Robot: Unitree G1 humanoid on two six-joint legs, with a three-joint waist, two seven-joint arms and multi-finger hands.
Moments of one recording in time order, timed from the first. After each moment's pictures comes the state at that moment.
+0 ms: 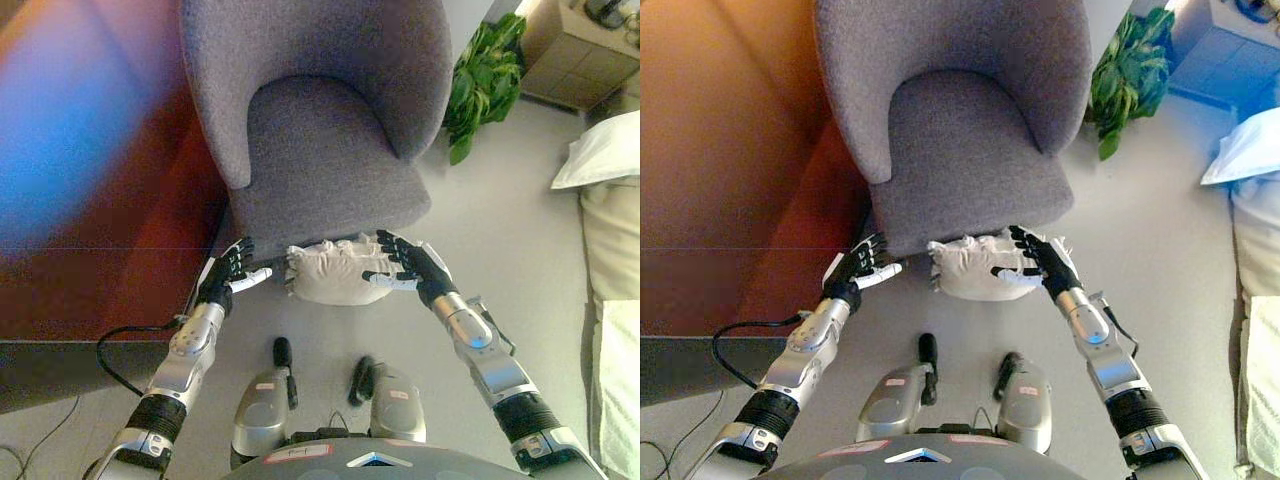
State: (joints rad) left arm -0.07 0.40 -0.24 0.44 -0.37 -0.09 0.07; right arm -0.03 -0.41 0.23 0.26 0.07 -0.06 0.05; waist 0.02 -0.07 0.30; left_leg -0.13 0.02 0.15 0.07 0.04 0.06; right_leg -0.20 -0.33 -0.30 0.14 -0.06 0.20
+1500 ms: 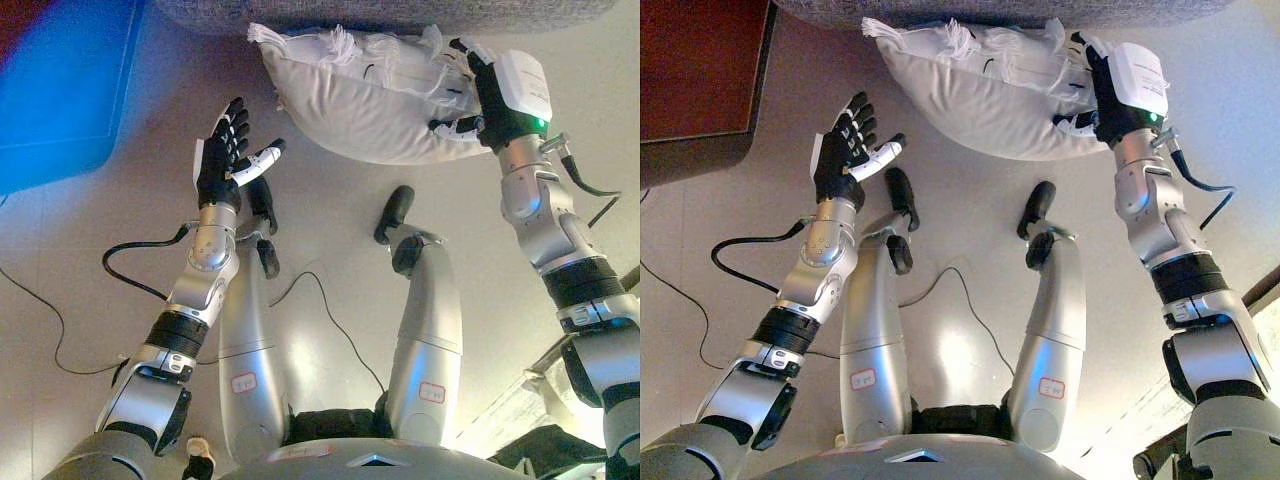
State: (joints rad) left arm -0.46 0.39 -0.26 0.34 -0.41 -0.16 0.32; right arm -0.75 -0.71 0.35 0.47 -0.43 -0.01 -0.25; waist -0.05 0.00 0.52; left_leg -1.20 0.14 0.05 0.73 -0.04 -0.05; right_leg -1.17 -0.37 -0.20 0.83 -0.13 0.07
